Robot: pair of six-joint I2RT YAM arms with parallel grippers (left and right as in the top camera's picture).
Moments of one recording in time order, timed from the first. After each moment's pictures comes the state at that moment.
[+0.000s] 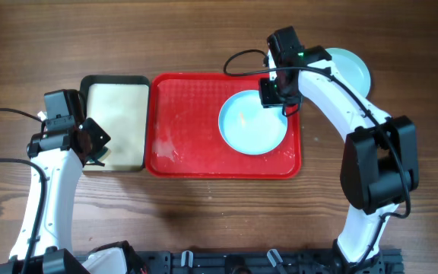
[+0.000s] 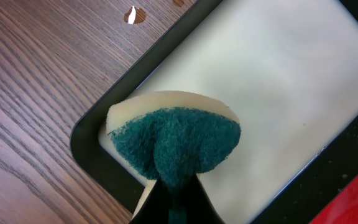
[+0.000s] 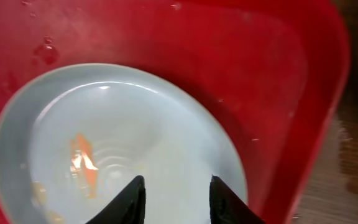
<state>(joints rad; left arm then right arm) 0.22 1.34 0.90 -0.75 -0.16 -0.52 0.32 2.01 1.54 -0.90 -0.05 0.19</state>
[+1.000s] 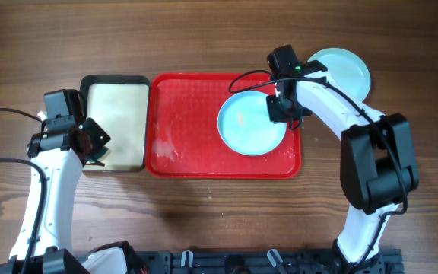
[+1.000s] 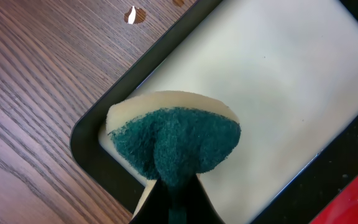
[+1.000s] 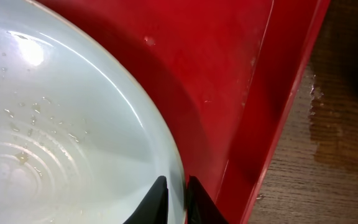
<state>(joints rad) 0.22 1.34 0.90 -0.75 -0.16 -0.52 0.32 2.01 1.41 -0.87 0.07 0.17</state>
